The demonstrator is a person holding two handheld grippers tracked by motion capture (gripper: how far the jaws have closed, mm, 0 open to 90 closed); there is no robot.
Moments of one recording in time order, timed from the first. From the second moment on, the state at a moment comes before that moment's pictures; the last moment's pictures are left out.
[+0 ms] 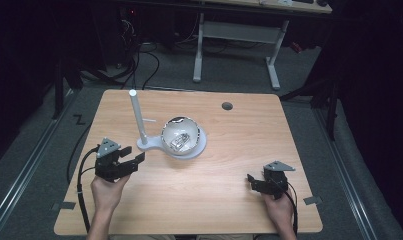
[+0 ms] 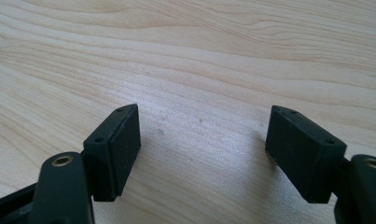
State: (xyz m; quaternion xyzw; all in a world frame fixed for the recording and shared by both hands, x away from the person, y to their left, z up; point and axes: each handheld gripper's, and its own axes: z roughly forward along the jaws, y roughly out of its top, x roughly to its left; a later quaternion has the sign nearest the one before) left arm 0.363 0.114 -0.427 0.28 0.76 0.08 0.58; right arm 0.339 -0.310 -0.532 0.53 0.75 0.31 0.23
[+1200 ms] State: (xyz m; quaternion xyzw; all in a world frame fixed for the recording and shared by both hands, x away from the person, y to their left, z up) left arm 0.345 0.125 -0.447 0.27 0.77 0.07 0.58; right arm 0.339 -0.310 -0.532 0.53 0.75 0.31 0.23
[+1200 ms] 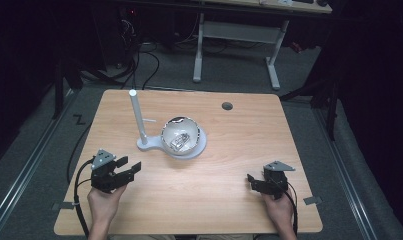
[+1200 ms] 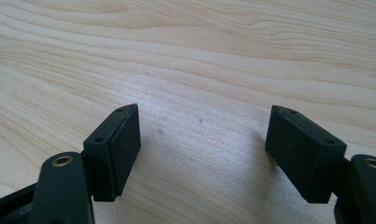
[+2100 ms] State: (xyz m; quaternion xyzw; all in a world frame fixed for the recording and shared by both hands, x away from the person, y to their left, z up) left arm 0.341 0.123 -0.468 0.26 0.79 0.06 0.56; right arm 0.339 -0.310 -0.532 0.53 0.75 0.31 0.23
